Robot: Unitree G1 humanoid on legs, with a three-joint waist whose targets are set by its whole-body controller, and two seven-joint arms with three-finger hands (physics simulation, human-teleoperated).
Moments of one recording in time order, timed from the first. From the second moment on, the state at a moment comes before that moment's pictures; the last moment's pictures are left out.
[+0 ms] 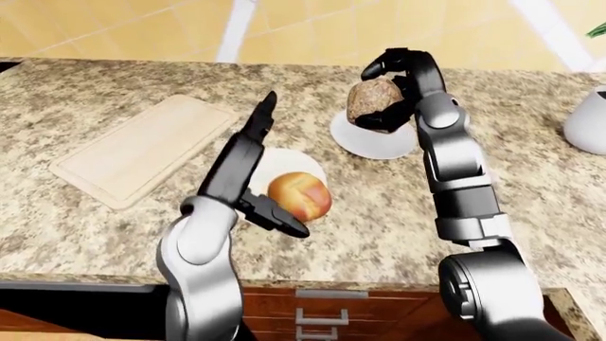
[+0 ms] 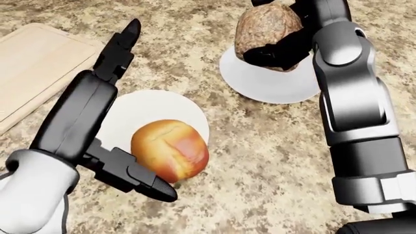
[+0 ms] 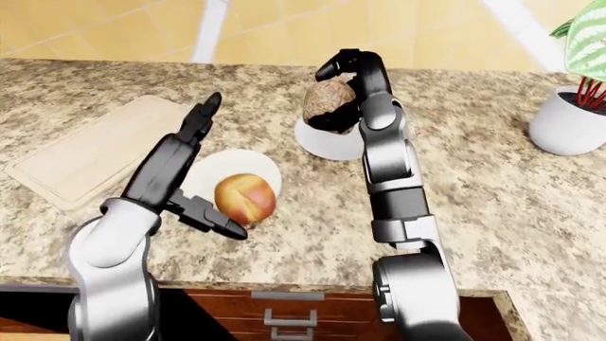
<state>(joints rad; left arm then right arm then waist) -0.44 0.01 -0.17 -0.69 0.87 0.86 -0.69 -1.02 -0.24 -0.08 0.44 -0.30 0.45 0.07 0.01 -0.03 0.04</state>
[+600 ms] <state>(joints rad) -0.34 -0.10 -0.20 -0.68 1.04 0.68 -0.80 -1.02 -0.25 -0.08 0.48 -0.28 0.44 0.06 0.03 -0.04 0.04</state>
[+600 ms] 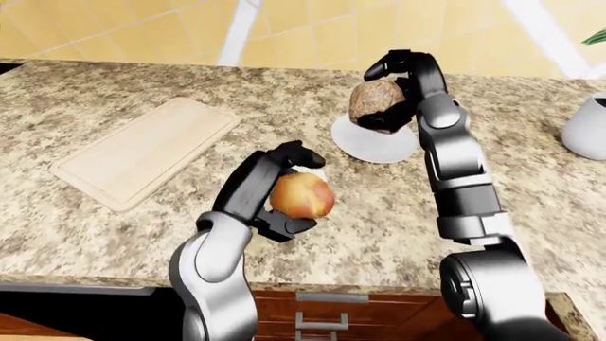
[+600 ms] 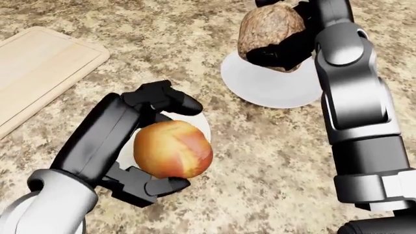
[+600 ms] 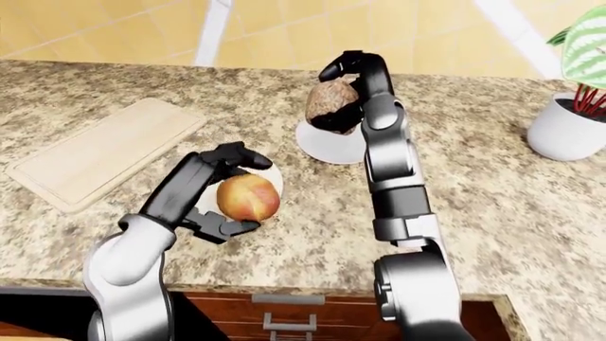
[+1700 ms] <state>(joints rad) -0.60 -0.06 -0.11 -0.84 1.17 0.88 -1.02 -1.00 -0.23 -0.06 0.28 -0.34 0.54 0.15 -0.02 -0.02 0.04</state>
